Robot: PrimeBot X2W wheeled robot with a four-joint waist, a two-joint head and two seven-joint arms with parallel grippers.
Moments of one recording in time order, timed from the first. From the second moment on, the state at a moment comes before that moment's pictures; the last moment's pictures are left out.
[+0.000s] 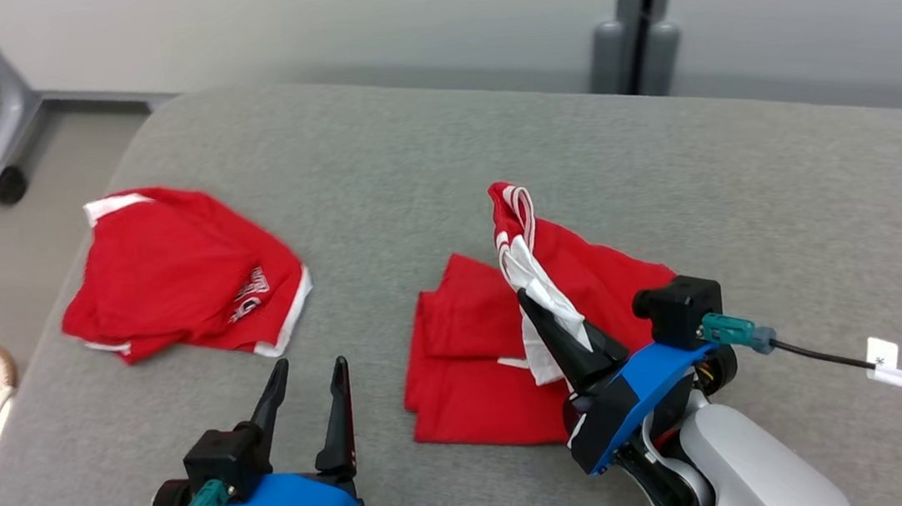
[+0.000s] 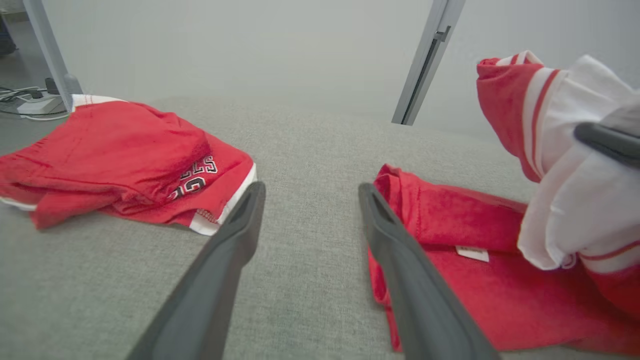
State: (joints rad) left arm -0.17 0.07 -0.22 0.46 -0.28 -0.13 -0.26; right arm -0.43 -0.05 0.49 0.48 0.56 0.13 -0.14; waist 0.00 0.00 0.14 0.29
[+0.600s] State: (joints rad) left arm -0.19 0.08 -0.22 0.45 -0.28 -0.13 -0.26; right arm -0.53 -0.05 0.43 0.62 0.57 0.13 -0.26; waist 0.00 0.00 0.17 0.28
